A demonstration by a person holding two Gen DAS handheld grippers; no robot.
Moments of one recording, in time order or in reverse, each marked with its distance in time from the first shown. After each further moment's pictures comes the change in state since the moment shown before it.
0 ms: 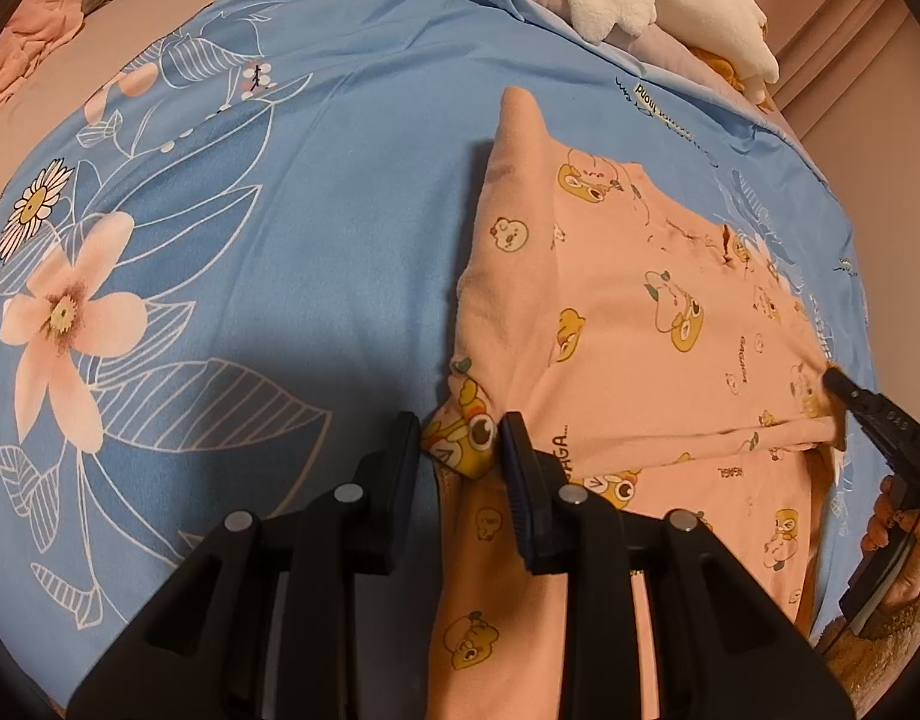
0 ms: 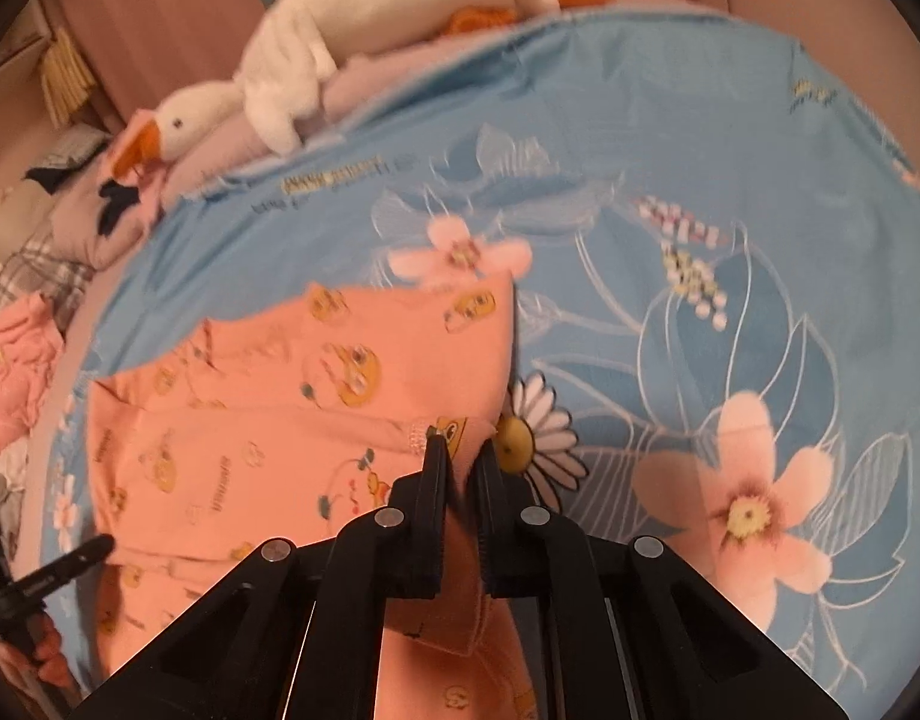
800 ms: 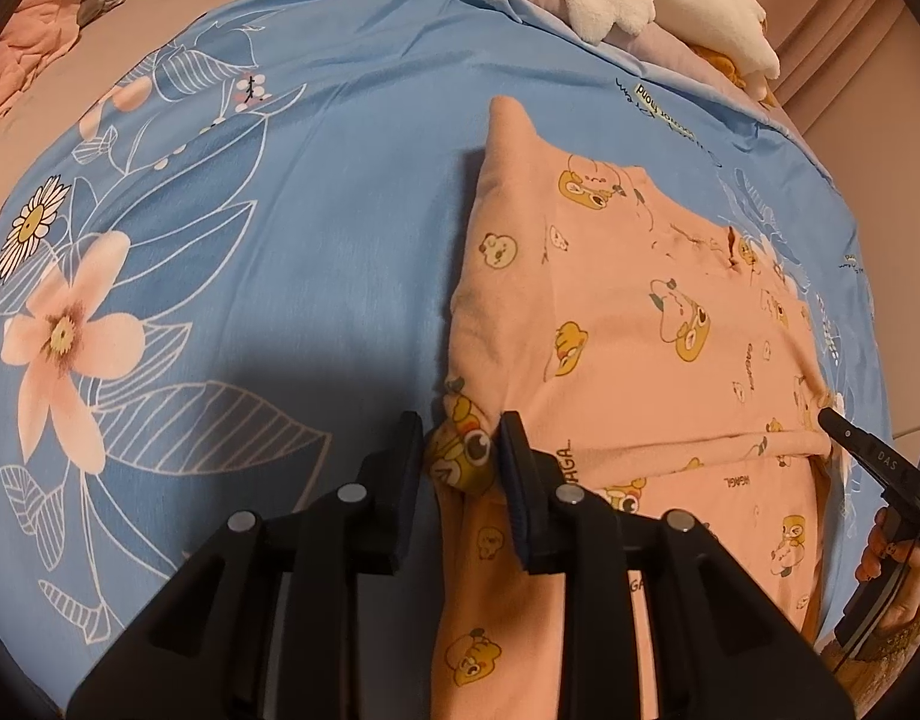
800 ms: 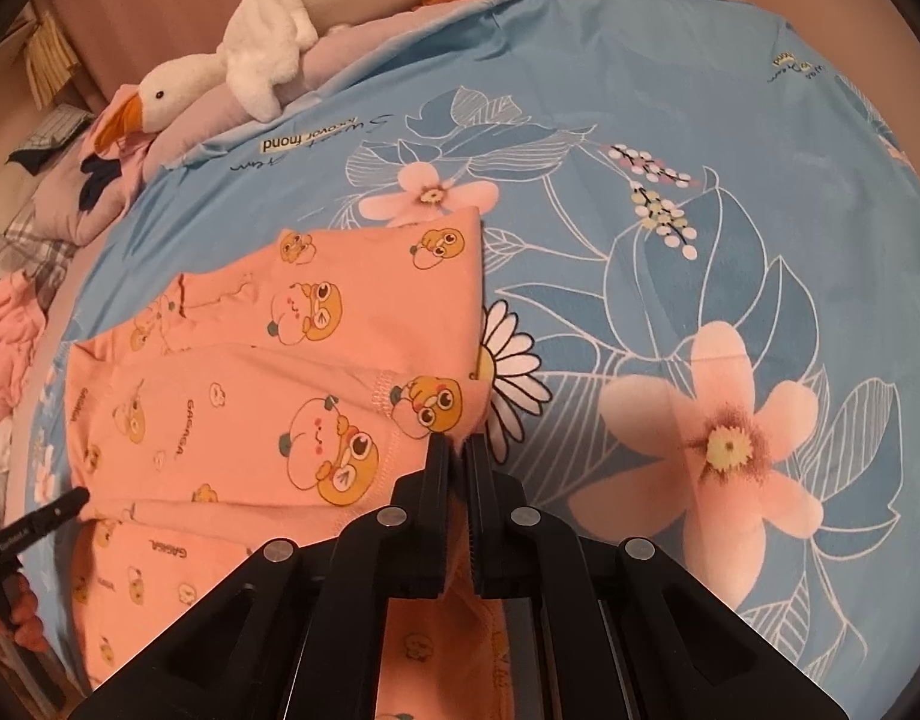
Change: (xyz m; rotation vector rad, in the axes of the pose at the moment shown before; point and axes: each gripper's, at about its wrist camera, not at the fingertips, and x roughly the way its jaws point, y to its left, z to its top) left arm 0.004 -0.002 0.007 0.025 -0.003 0.016; right arm 0.009 -0.012 -0.020 0.004 0.084 -0.055
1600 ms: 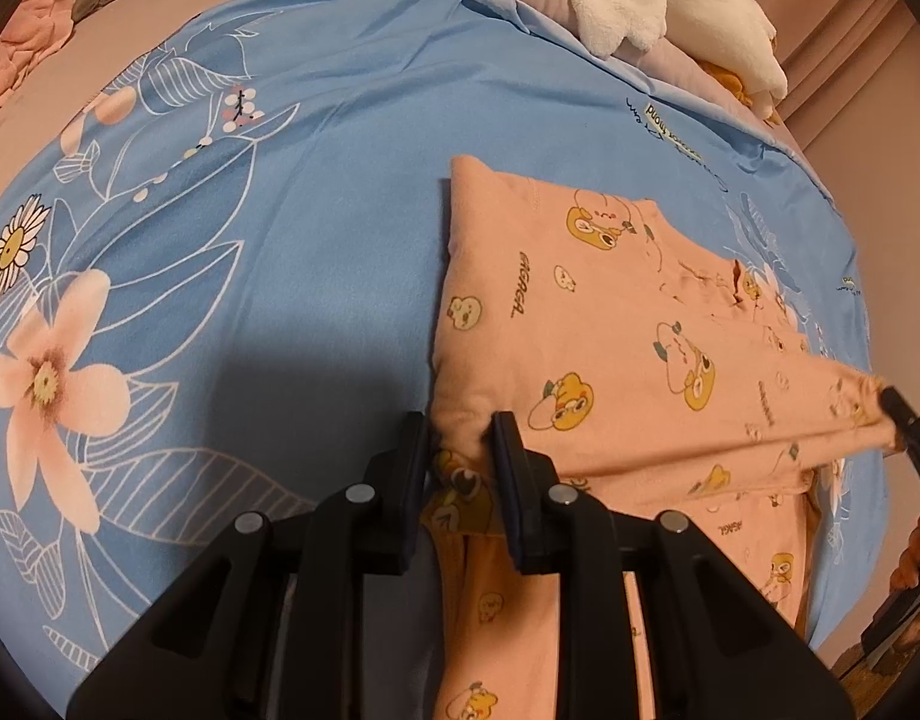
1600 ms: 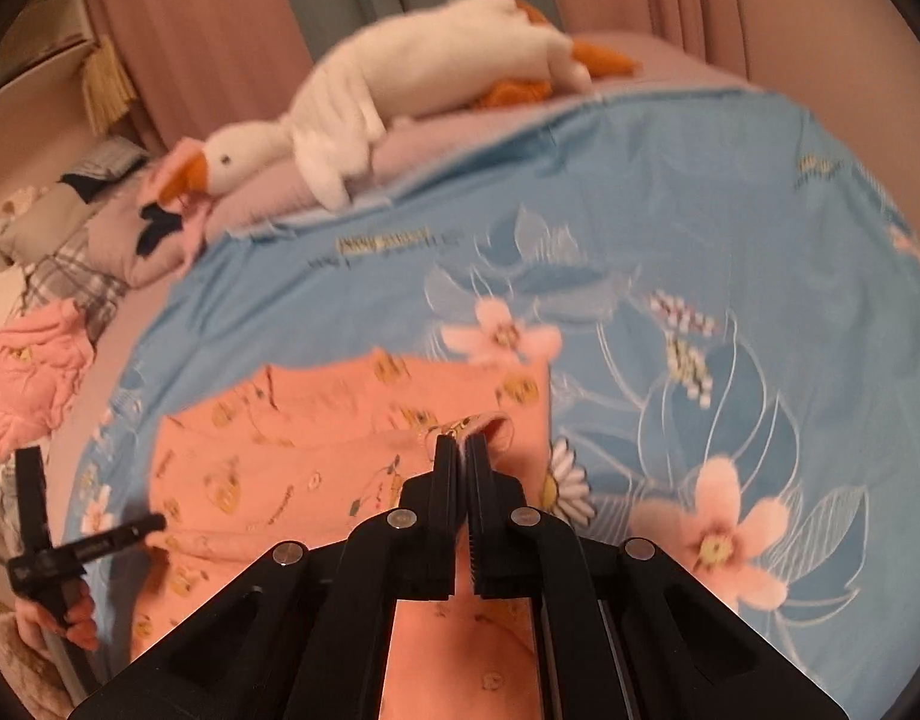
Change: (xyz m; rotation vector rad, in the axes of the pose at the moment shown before) left arm 0.003 0.007 0.020 -0.016 -0.003 -0.022; right arm -0.058 0.028 0.031 -0.071 -0.194 0.084
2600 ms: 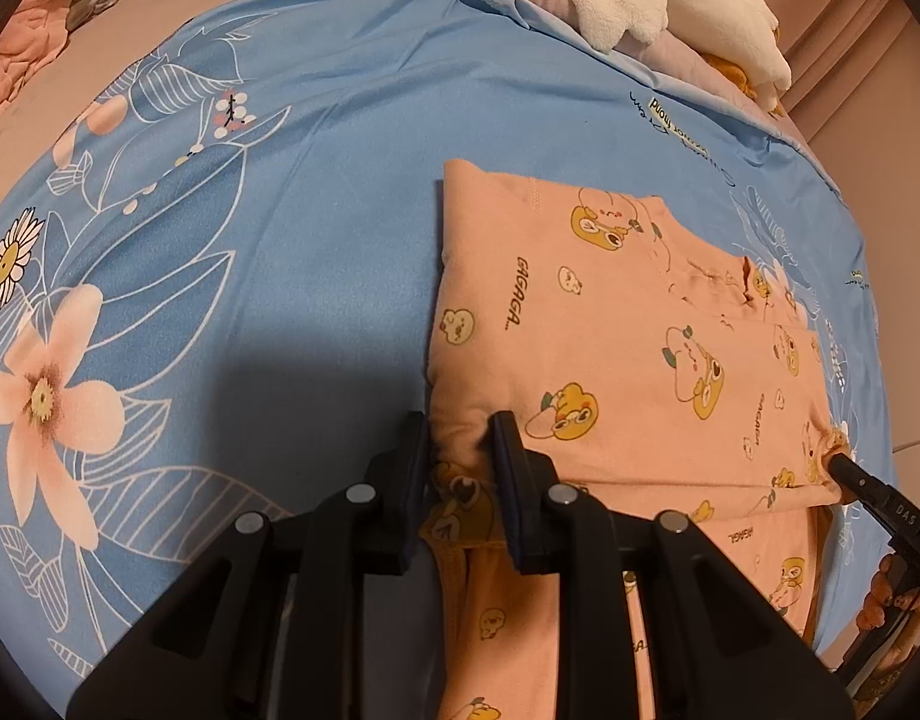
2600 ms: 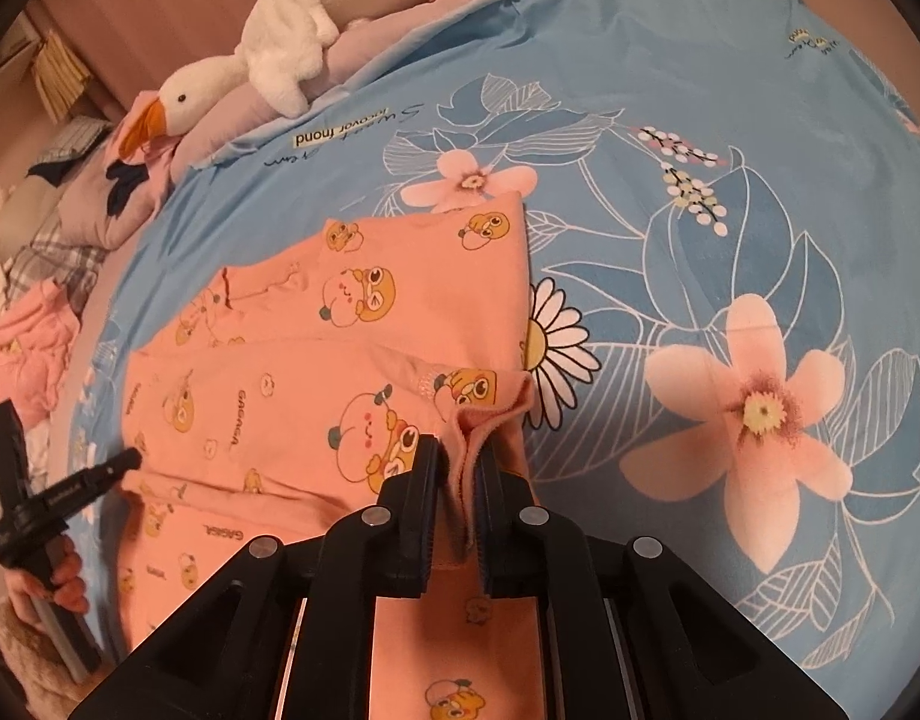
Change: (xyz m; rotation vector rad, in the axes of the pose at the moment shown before) left arm 0.009 0.000 0.006 0.016 0.003 0.017; right arm 0.040 -0.020 -0.046 0.120 0.222 0.014
